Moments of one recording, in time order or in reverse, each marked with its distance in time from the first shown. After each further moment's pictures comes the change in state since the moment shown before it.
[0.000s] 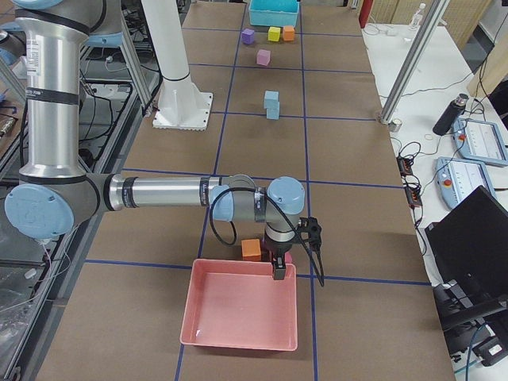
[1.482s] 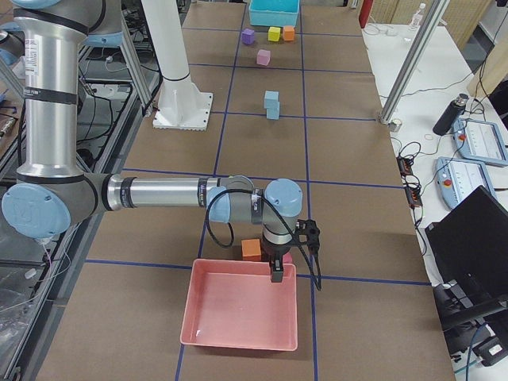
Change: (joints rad) left arm -0.158 0.343 -0.038 -0.181 -0.010 0.065; right arm 0.007 -0.003 0.001 0.000 -0.001 0.007
